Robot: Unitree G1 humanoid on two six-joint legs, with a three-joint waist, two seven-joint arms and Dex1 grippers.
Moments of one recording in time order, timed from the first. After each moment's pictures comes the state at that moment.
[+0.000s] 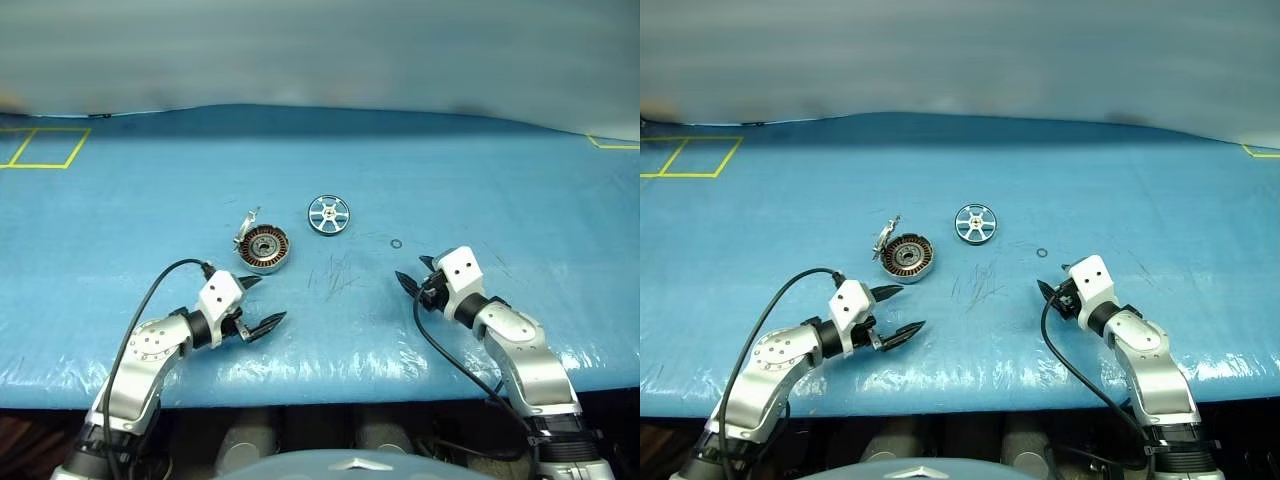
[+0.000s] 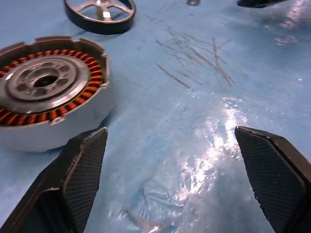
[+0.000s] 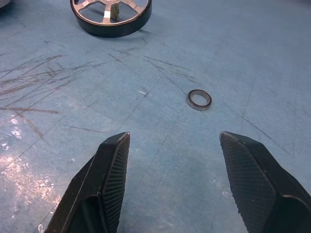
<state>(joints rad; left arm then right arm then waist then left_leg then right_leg) -0.01 0.51 -0.17 -0.21 -0.20 0.23 -0.81 0.01 -0.45 -0.05 -0.14 0.14 0.30 0.51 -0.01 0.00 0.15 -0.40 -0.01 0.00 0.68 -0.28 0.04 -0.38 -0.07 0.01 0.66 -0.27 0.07</state>
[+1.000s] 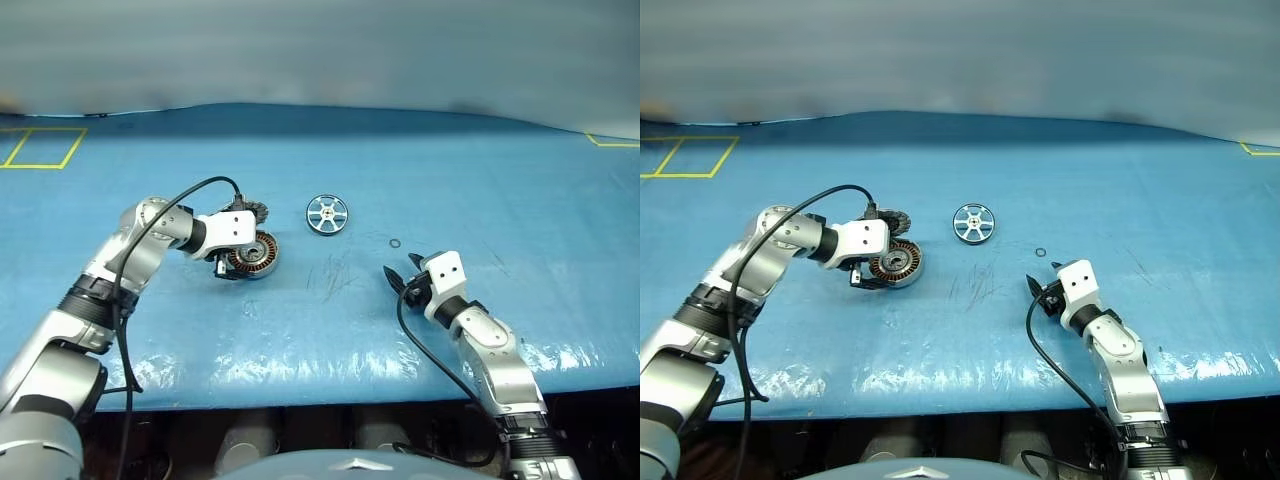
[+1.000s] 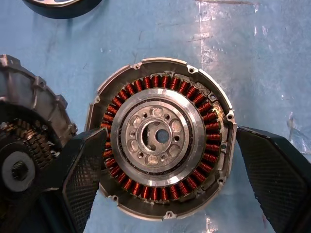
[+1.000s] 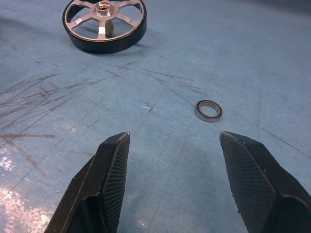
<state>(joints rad) -0.69 0.73 -0.43 0.29 0.12 0.14 -1.22 -0.01 -0.34 -0.03 -0.01 0.12 0.13 0.44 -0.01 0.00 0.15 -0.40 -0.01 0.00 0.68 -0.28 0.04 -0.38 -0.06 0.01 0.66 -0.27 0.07</state>
